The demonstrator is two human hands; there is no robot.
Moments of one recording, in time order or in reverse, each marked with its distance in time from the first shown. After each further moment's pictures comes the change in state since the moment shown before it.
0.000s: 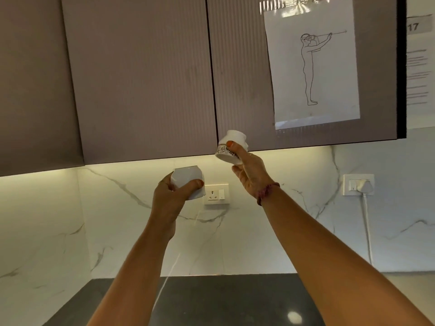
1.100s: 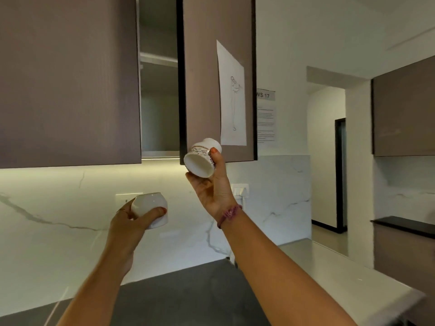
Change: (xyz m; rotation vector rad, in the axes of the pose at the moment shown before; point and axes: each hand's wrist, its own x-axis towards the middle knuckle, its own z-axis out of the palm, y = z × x) left_hand -0.143 0.043 0.019 -0.112 -0.213 -0.083; right_hand -0.209 -0.088 -0.013 0.351 0.063 -0.165
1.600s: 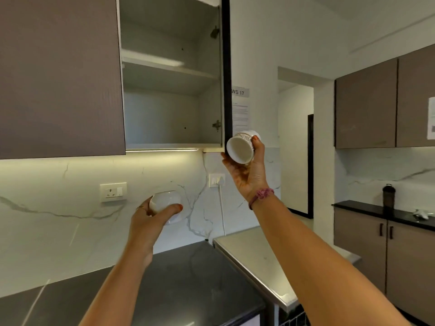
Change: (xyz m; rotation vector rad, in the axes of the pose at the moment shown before) left_hand -0.109 0.048 0.031 -0.155 -0.172 -0.095; right_hand -0.106 -0.115 -0.010 -0.015 0.199 -0.224
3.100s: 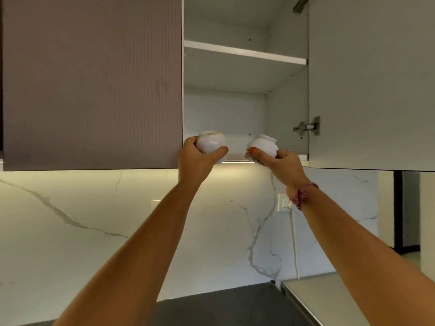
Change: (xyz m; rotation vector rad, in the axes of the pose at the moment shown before) left_hand 0.293 0.025 -0.023 0.315 0.242 0.406; right_hand 0.224 0.152 0.020 -1.064 -0.054 -0.198
